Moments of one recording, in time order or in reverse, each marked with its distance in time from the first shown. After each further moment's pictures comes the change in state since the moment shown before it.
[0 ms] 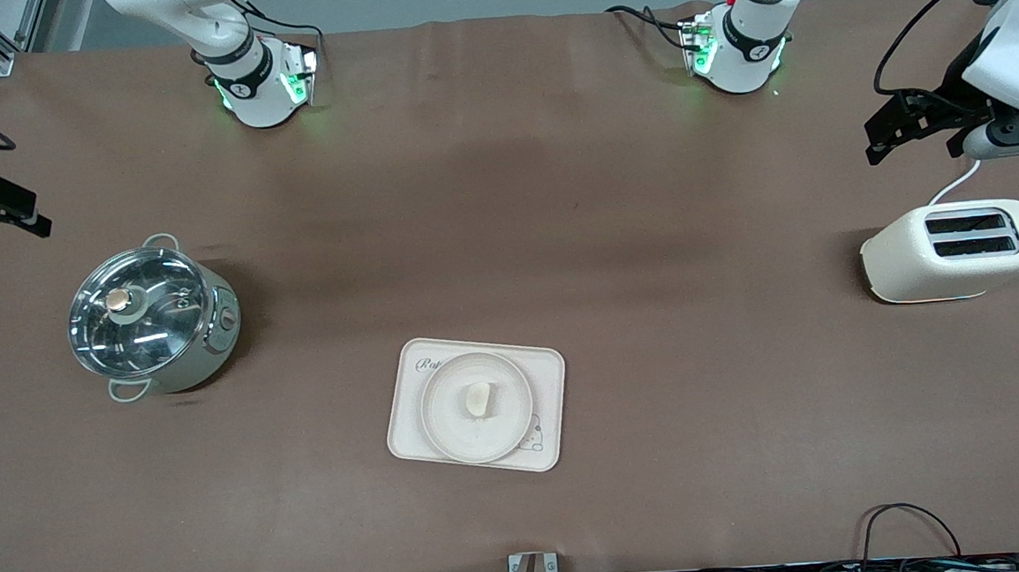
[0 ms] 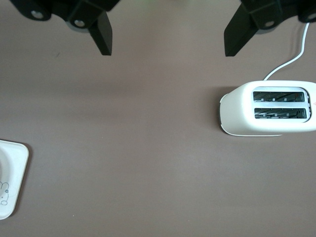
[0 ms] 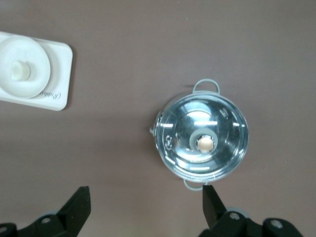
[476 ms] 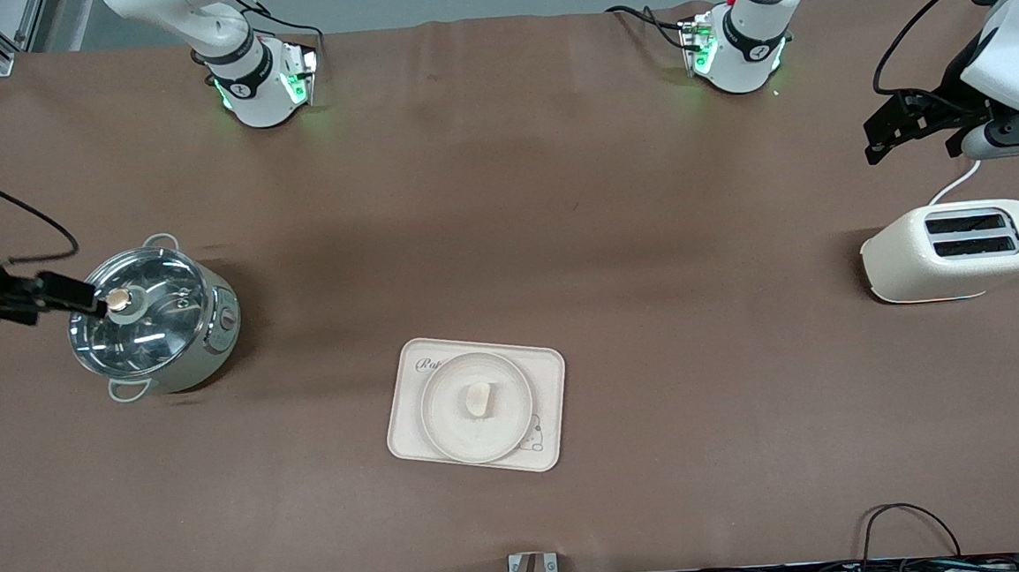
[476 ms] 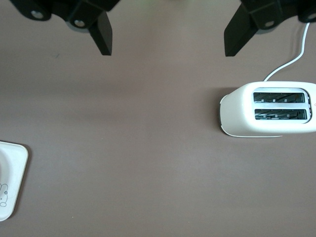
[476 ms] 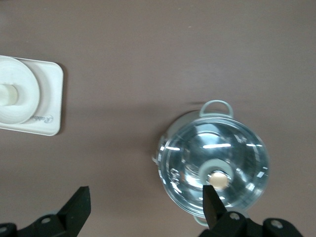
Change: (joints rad) left arm -0.001 -0.001 0.000 -0.007 0.000 -0.002 0.000; right arm 0.161 0.151 -0.200 0.008 0.061 0.143 -0.002
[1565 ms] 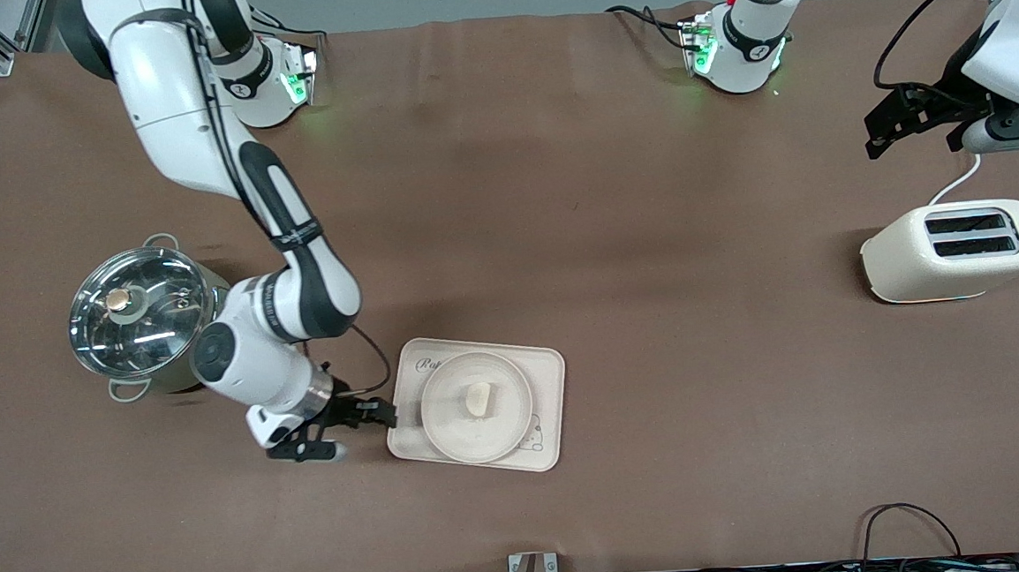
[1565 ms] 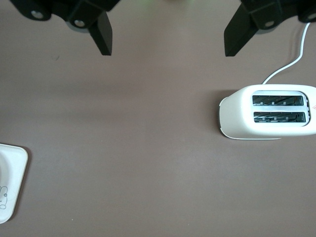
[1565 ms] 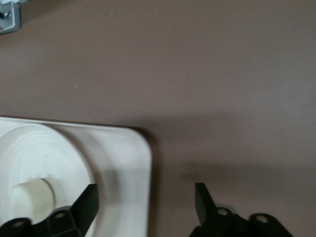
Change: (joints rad) left arm 0.000 -0.010 0.000 -0.002 0.000 -0.012 0.000; right arm 0.090 0.596 0.255 -0.010 0.347 0.798 0.167
